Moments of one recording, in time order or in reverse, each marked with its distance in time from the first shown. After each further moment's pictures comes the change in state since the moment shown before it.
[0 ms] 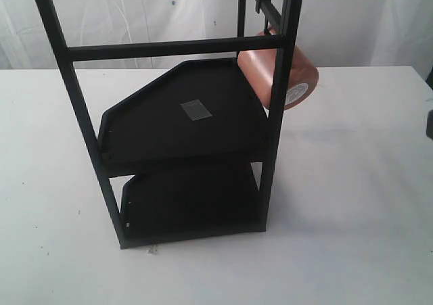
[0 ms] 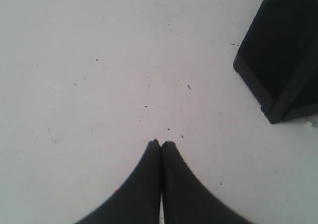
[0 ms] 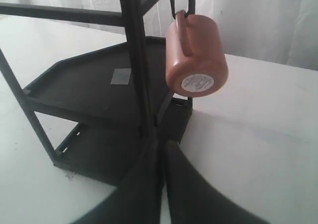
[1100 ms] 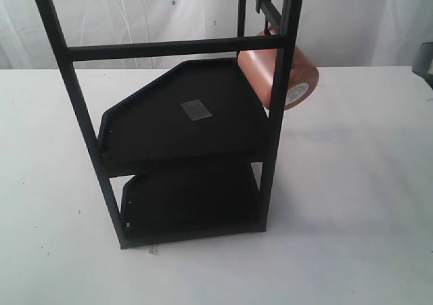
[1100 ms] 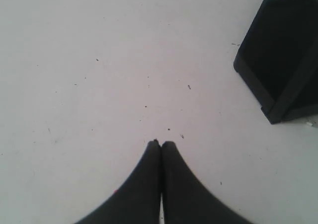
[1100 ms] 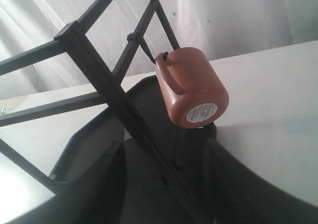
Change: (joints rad) left arm 0.000 0.000 0.000 0.000 0.000 0.000; right arm 0.000 0.100 -0.064 0.008 -0.120 0.365
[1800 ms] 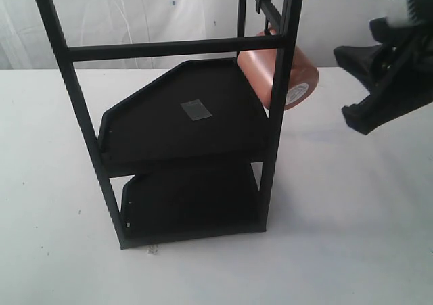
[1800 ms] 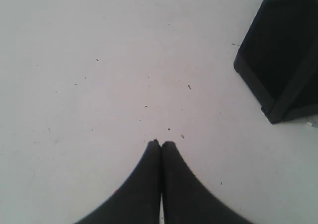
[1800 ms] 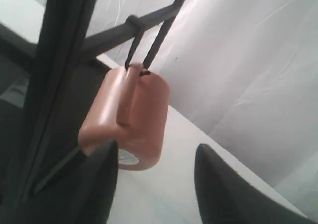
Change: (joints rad) left arm 0.000 0.000 0.000 0.000 0.000 0.000; right arm 0.189 0.352 -0.010 -0.416 -0.395 -0.424
